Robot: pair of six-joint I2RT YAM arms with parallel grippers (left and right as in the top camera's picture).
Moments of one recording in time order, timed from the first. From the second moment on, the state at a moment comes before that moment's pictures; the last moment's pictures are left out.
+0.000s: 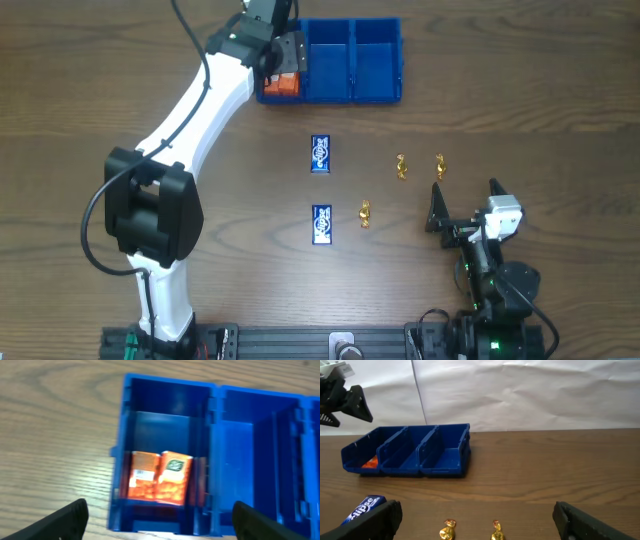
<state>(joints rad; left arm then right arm) -0.37 2.09 1.83 -0.69 -0.15 -0.41 -0.05 0.01 0.01 -0.06 -0.16 0.07</state>
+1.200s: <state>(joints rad) -0.06 0.02 0.09 -0.05 0.04 -0.06 -0.05 0.01 0.01 -0.06 -0.16 0.07</state>
